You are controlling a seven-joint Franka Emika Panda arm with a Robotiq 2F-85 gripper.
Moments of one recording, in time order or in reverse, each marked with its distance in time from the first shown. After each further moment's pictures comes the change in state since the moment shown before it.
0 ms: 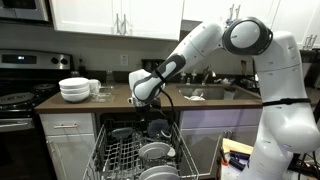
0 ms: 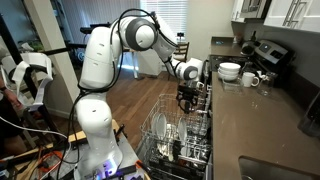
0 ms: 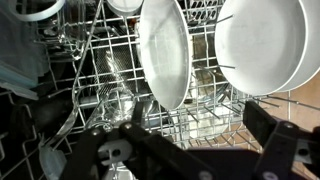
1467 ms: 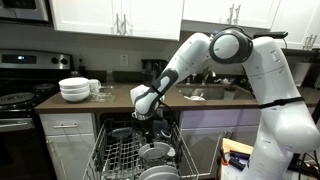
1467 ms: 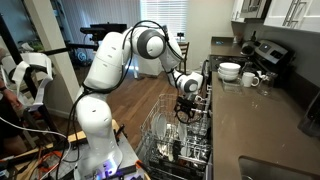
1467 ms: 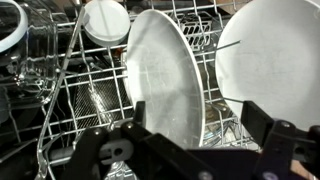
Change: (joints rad) arm -0.004 0.155 -0.024 0.014 0.007 0.000 0.001
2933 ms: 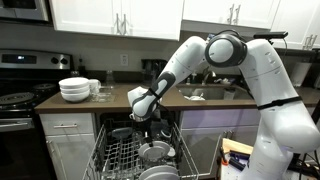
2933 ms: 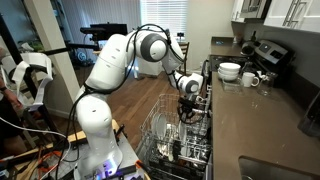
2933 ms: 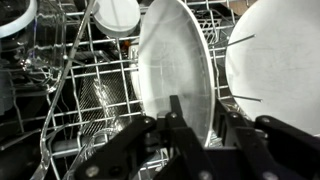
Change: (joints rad) arm 0.002 0.053 0.004 0.060 -0.040 -0.006 0.000
